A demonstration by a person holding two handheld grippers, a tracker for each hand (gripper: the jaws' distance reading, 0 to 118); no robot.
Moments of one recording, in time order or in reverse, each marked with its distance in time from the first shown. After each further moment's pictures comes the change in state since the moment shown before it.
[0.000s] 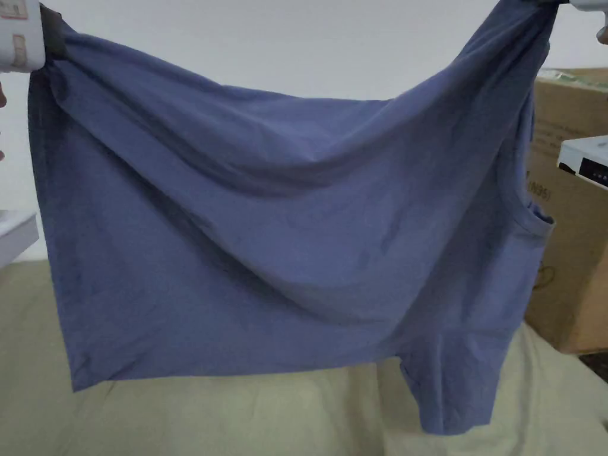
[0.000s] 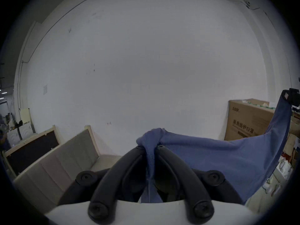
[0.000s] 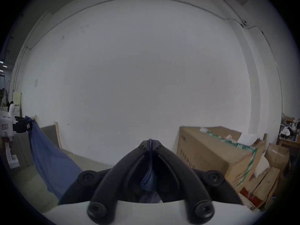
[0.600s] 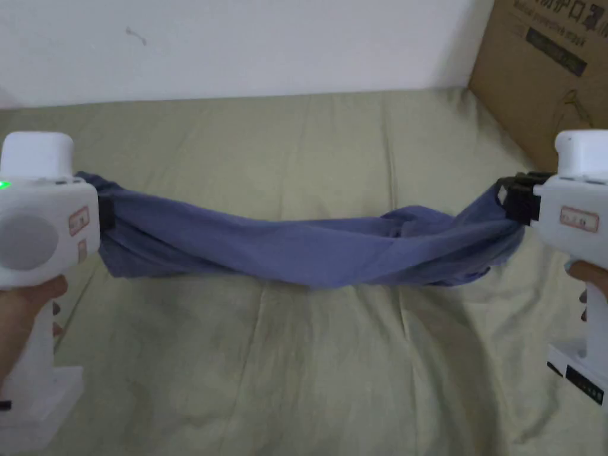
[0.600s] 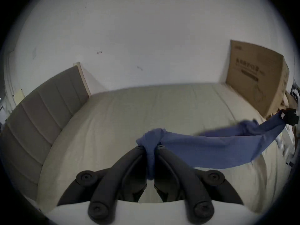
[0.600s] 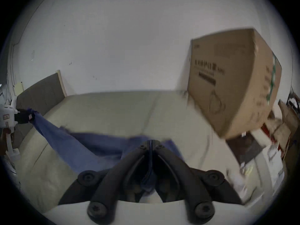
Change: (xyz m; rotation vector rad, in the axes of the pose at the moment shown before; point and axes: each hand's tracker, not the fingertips) left arm 0.003 -0.298 0.036 -0.457 -0.068 -0.027; right arm -0.029 -0.336 0.070 -0.531 0.076 -0.078
